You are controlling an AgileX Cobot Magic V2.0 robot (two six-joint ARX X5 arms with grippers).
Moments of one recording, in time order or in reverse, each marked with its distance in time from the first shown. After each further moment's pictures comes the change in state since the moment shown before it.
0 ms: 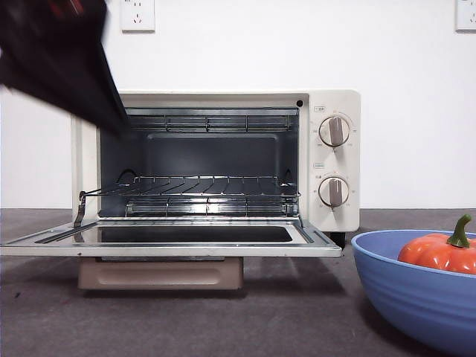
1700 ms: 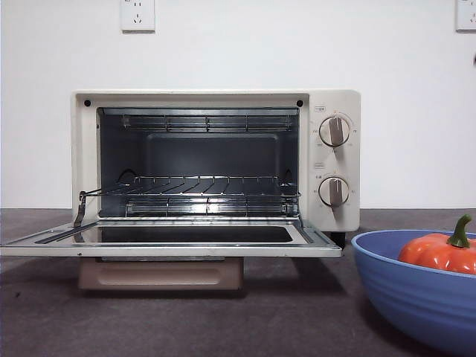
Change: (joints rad) left arm -0.001 -0.432 0.296 -0.443 -0.060 -0.004; right arm -0.423 0.613 -0.162 0.039 -0.247 -0.128
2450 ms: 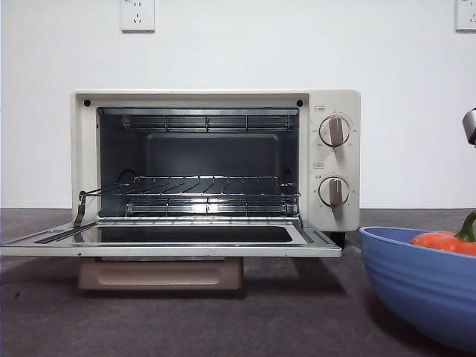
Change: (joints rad) left arm 0.000 -0.002 0.000 -0.003 0.000 0.000; right arm -0.023 0.241 -0.048 0.127 0.051 0.003
